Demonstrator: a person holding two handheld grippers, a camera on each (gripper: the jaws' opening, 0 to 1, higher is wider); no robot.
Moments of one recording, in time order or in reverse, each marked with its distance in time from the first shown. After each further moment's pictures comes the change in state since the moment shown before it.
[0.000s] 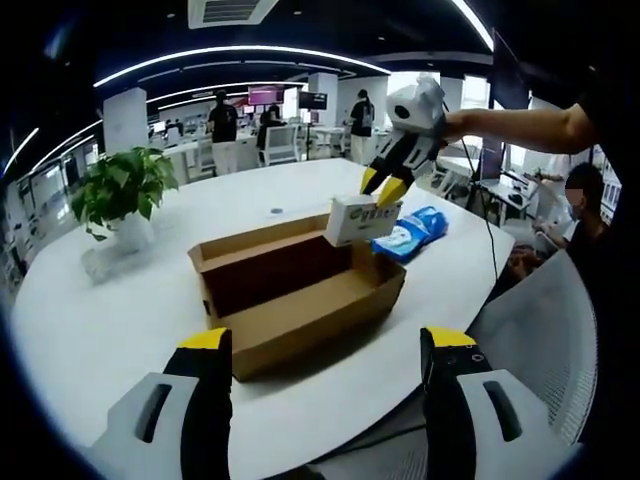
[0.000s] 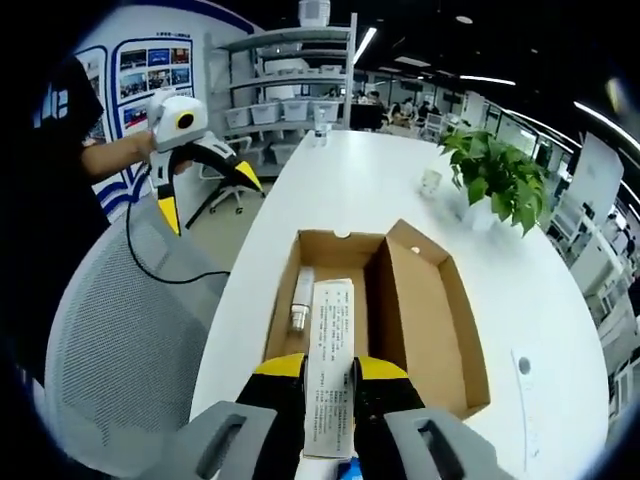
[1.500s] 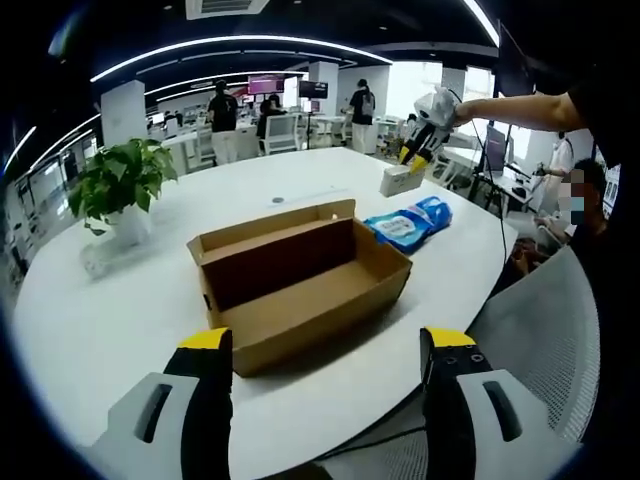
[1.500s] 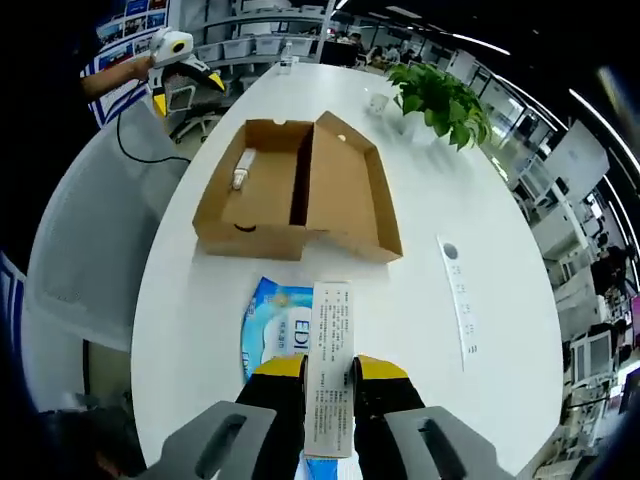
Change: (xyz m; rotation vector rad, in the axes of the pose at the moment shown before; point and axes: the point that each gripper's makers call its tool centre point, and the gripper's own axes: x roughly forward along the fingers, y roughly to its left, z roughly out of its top) left arm 0.008 0.006 -0.003 -0.005 0.056 0.005; right arm -0.109 -0.084 -0.167 -0.012 0.309 -0.165
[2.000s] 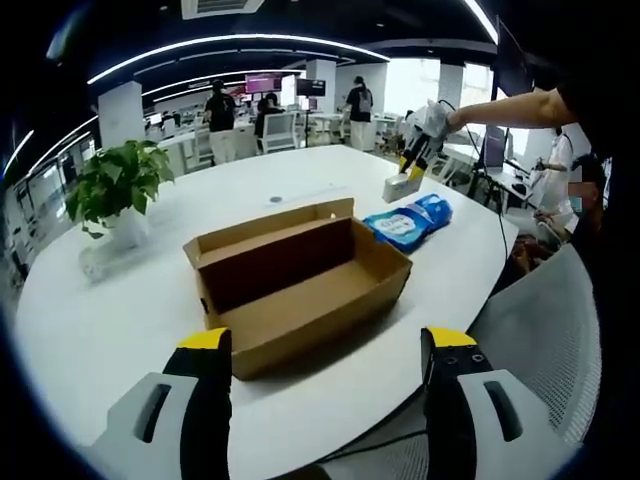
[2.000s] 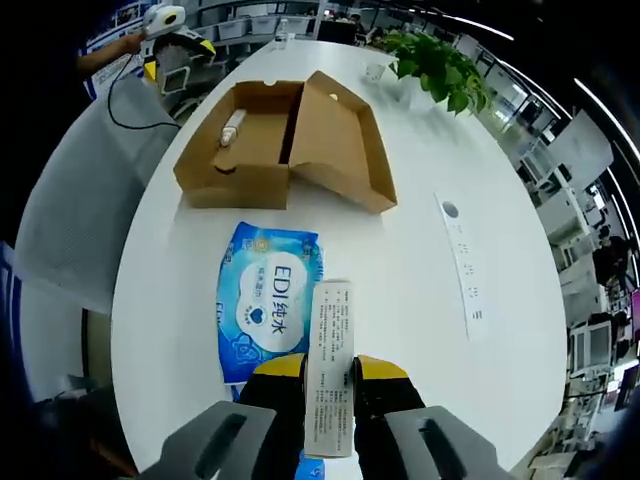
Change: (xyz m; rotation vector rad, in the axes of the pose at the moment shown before) left arm 0.007 -0.003 0.004 0.016 0.014 -0.003; right arm 0.022 -0.019 -0.059 -0.004 0.102 0.007
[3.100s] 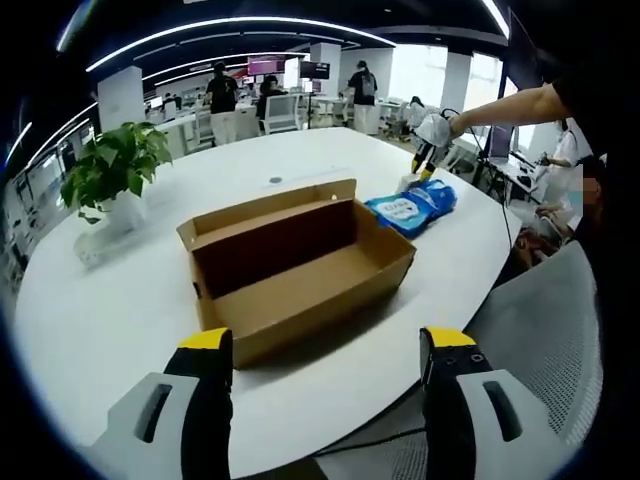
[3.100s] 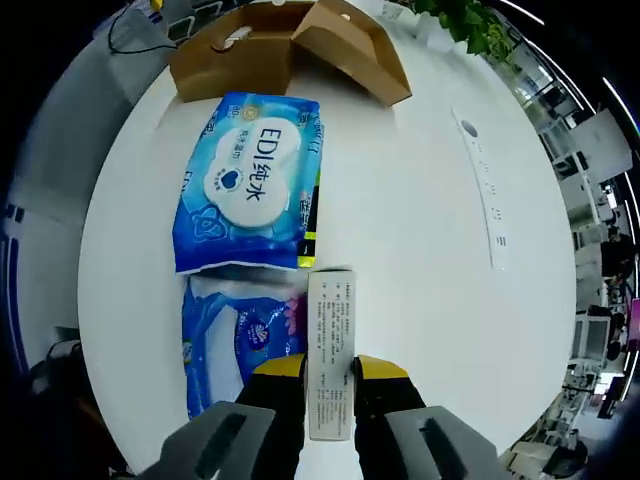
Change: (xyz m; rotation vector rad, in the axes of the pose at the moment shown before) left arm 0.012 0.000 -0.013 -0.023 0.076 0.002; right arm 0.034 -0.009 -0.107 -0.049 0.196 0.008
